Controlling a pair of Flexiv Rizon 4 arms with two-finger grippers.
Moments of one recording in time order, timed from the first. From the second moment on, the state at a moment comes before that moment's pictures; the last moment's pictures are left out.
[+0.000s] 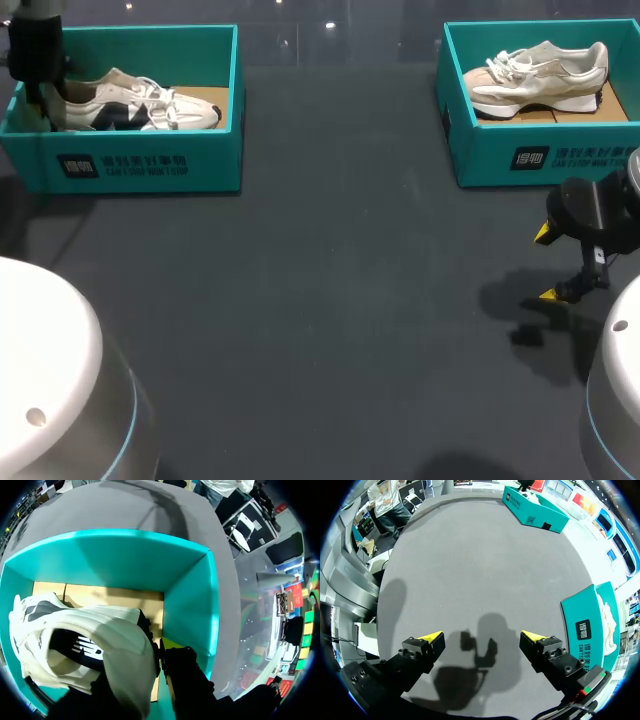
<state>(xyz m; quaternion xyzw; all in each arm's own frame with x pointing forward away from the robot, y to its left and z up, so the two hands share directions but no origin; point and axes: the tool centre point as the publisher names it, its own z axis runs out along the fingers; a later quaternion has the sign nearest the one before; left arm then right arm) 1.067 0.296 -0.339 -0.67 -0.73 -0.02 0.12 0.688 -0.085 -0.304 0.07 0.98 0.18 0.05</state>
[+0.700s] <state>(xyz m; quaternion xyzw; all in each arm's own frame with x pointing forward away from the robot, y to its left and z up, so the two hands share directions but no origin) 1.043 0.278 -0.357 -0.69 -0.72 -0.01 0.11 0.688 -0.085 -0.304 0.07 0.98 0.18 0.05</state>
